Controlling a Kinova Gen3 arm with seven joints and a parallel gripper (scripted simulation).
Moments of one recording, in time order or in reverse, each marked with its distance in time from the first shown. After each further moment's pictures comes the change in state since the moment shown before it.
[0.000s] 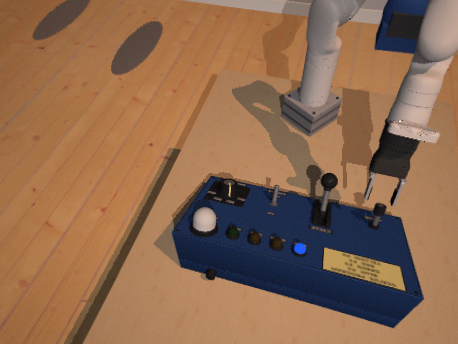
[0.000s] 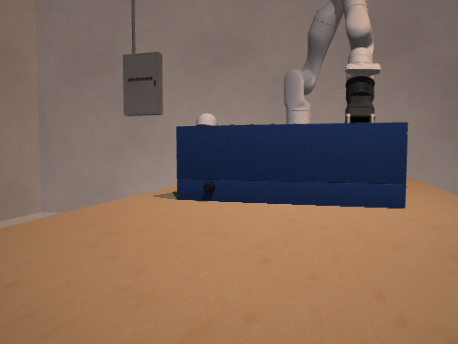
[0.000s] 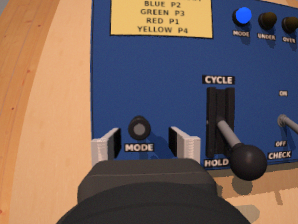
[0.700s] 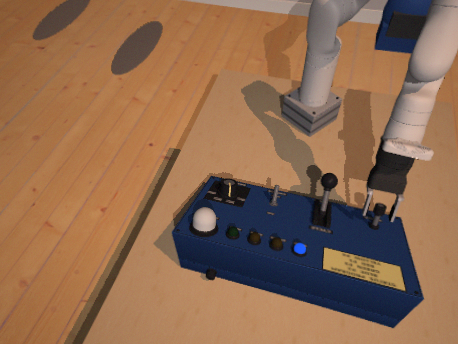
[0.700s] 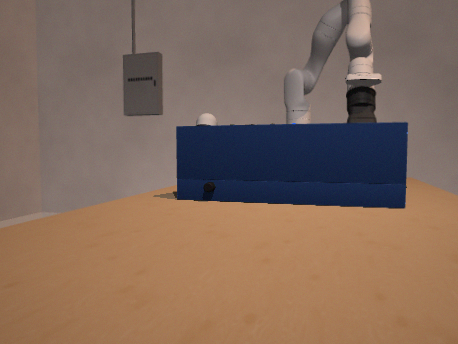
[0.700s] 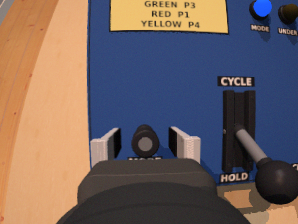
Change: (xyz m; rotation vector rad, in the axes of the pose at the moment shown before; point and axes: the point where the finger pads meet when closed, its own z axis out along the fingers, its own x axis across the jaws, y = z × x) arm -0.006 -0.008 0.037 0.016 -0.025 0.011
